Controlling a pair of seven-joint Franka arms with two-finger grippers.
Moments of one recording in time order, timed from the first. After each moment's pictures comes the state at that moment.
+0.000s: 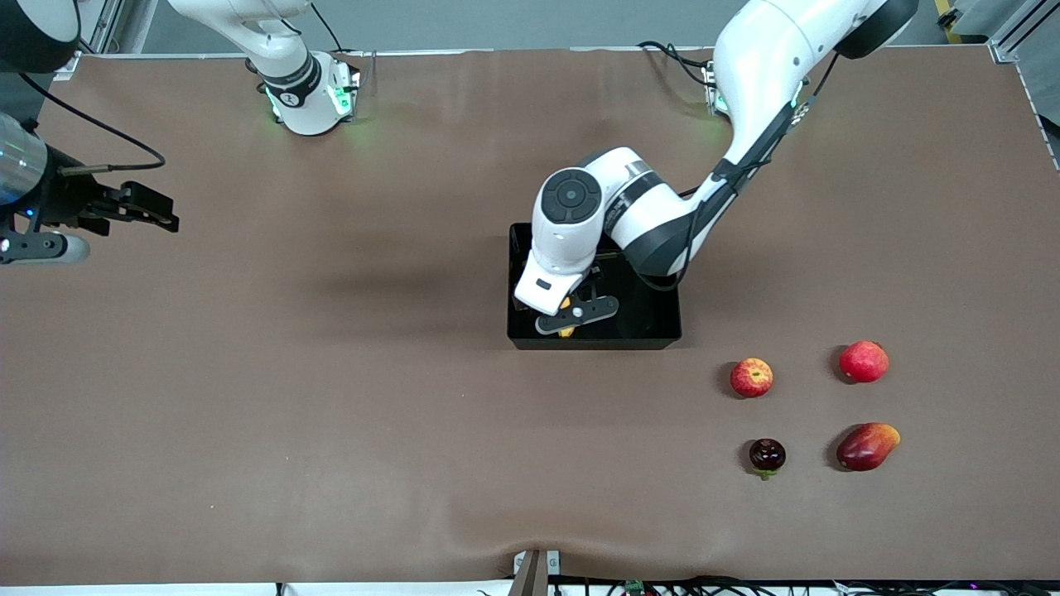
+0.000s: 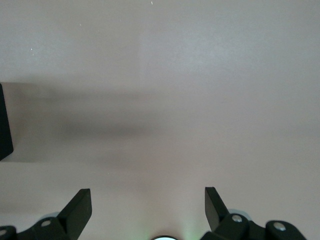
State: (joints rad) left arm -0.36 0.72 -0.51 -1.42 0.37 2.08 -1.20; right arm 0.03 0.06 0.00 -1.56 0.03 1.49 0.00
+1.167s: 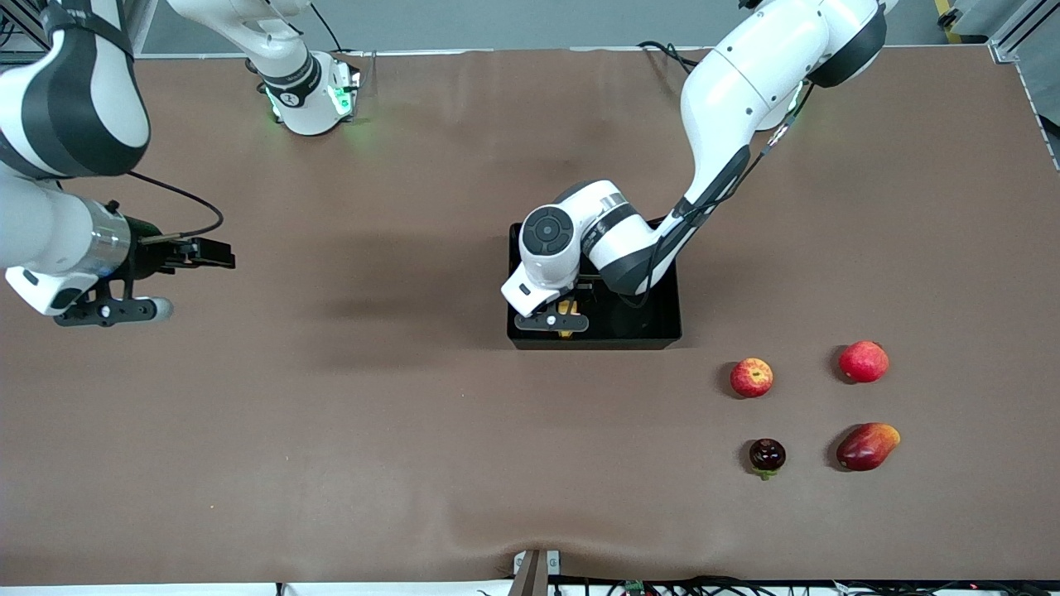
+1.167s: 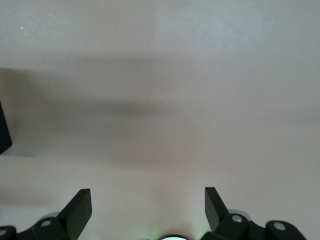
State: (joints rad) left arm -0.41 0.84 -0.48 -1.46 0.40 2.11 -0.90; right arm 0.05 0.21 0.00 -1.57 0.07 1.52 0.00
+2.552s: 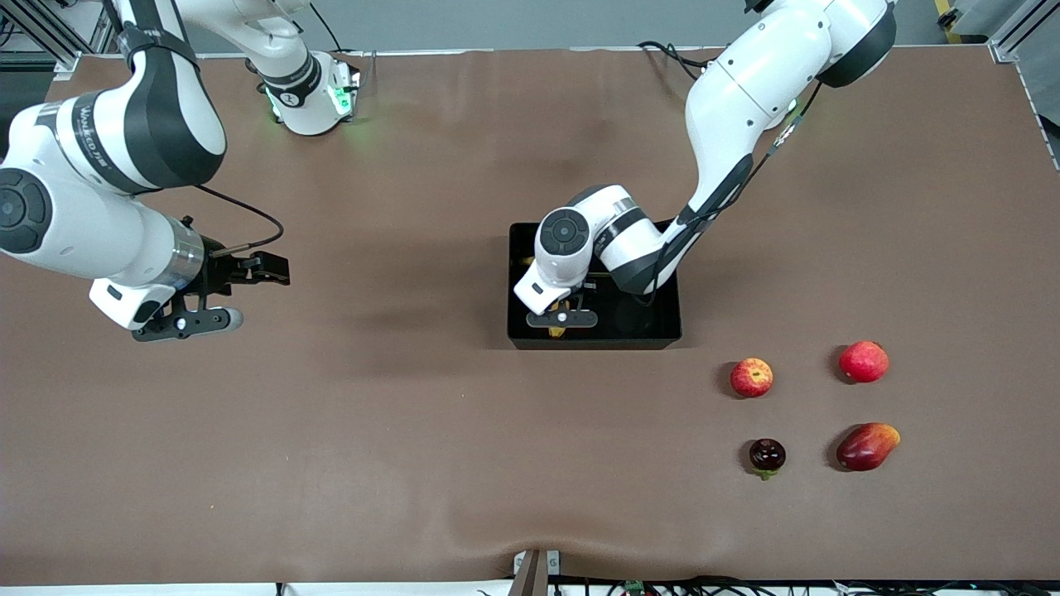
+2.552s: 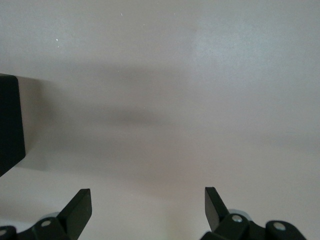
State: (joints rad) left arm -0.37 0.82 -0.48 -1.58 0.40 2.25 -0.97; right arm 0.16 0.23 0.01 -1.62 0.10 1.67 0.01
